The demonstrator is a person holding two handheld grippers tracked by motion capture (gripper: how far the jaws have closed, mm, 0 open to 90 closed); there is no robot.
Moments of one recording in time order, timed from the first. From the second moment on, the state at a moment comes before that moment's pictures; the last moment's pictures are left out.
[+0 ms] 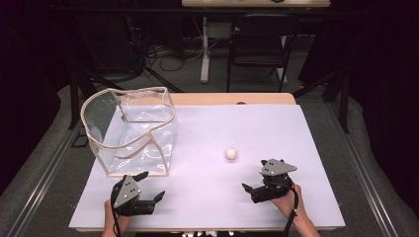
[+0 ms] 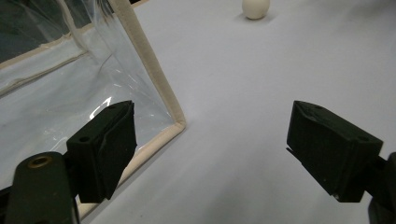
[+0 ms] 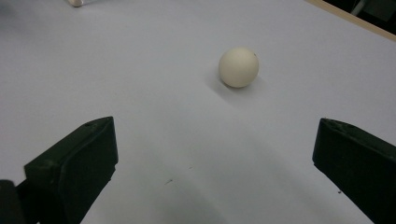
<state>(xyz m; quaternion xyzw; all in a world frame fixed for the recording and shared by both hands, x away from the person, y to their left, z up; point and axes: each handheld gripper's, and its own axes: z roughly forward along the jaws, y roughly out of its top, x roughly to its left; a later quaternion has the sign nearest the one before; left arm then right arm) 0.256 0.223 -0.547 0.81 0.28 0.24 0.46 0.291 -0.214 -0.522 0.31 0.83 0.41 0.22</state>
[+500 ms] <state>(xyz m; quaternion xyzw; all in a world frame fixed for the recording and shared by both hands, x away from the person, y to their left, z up) 0.255 0.223 -0.547 0.81 0.28 0.24 0.46 0.309 -0.201 -0.515 0.31 0.84 0.40 0.21</state>
